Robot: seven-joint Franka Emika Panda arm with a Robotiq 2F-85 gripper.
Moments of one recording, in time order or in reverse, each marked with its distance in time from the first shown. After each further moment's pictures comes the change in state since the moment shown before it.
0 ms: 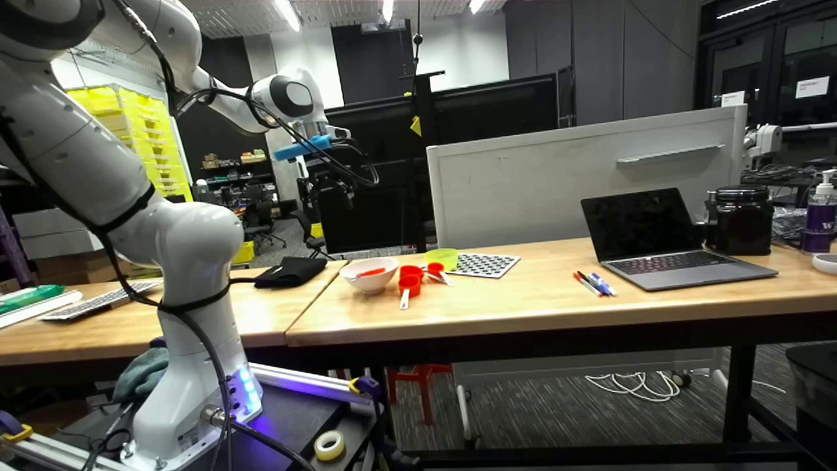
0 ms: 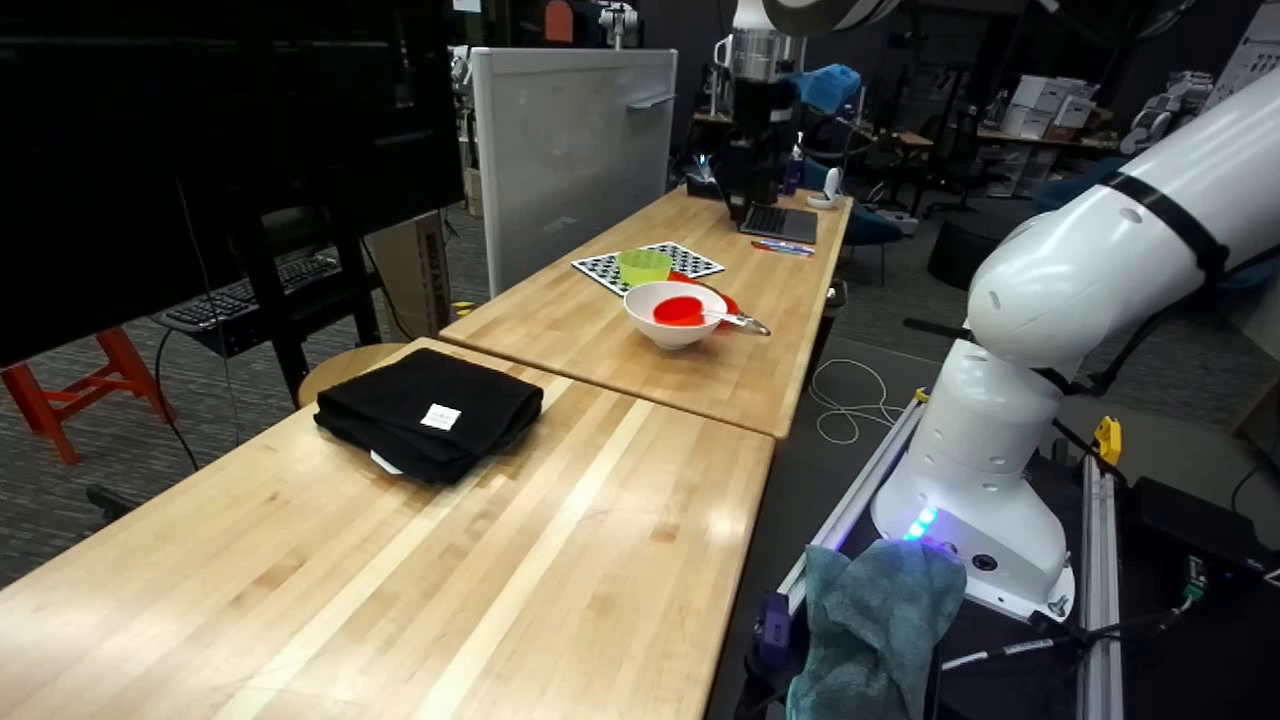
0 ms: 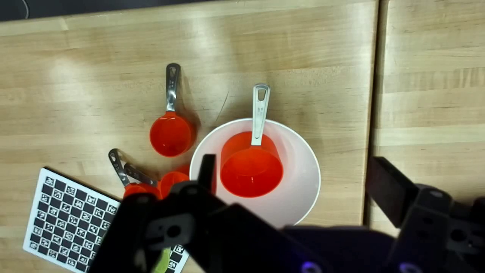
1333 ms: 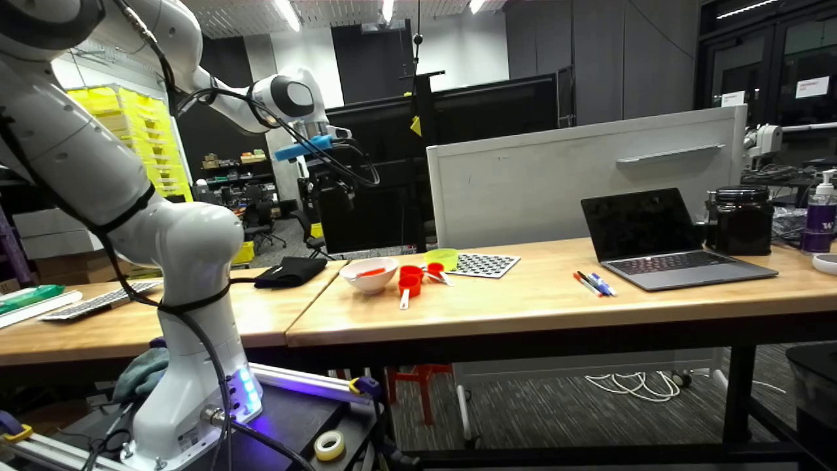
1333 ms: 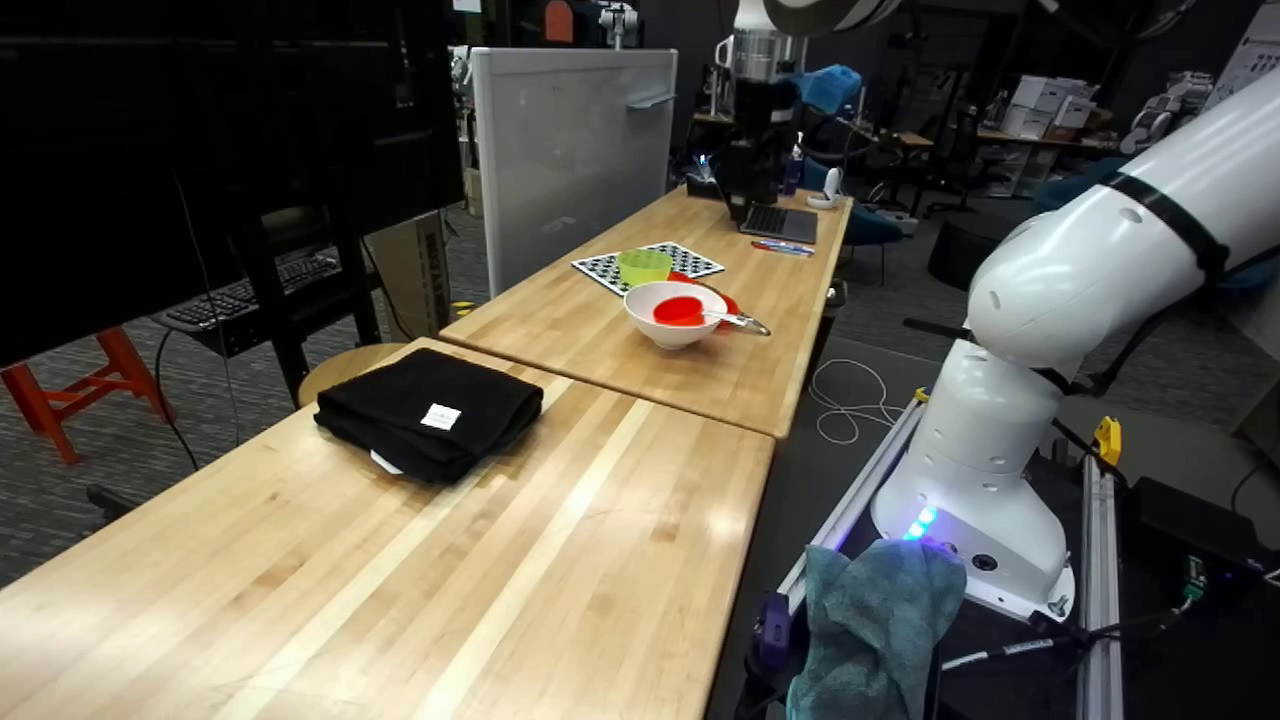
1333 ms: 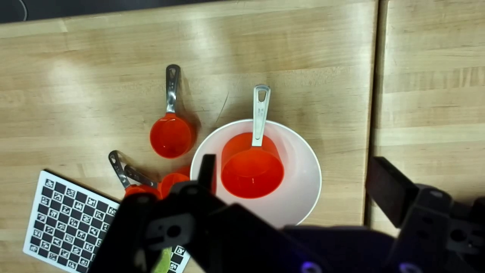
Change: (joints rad) arm 0.001 0.002 -0.009 0.000 0.000 0.000 0.000
